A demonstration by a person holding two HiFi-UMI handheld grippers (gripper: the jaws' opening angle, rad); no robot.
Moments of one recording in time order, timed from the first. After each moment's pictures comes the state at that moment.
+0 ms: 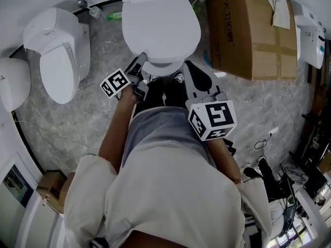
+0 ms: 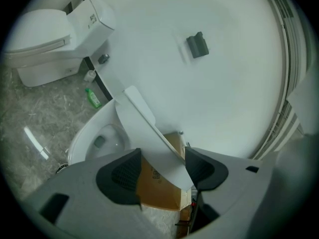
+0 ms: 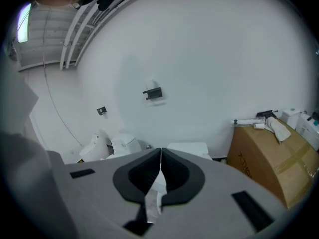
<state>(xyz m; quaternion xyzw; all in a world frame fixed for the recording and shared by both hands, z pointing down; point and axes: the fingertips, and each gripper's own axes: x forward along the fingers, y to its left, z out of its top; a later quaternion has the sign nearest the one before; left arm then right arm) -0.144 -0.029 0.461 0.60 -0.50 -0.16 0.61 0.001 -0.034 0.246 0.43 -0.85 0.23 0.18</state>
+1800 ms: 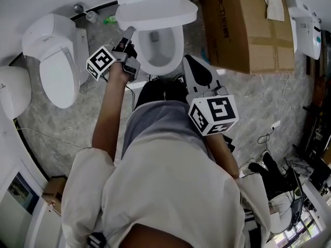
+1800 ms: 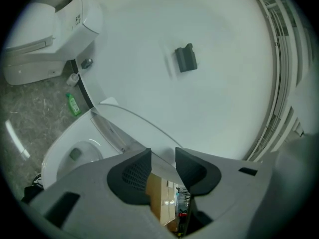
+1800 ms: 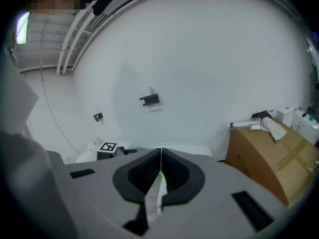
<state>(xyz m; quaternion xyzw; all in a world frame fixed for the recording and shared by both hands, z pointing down) -0.180 -0.123 0.378 0.62 -0.48 -0.24 0.57 0.004 -0.038 0.225 0.45 -0.85 0.23 0.15</state>
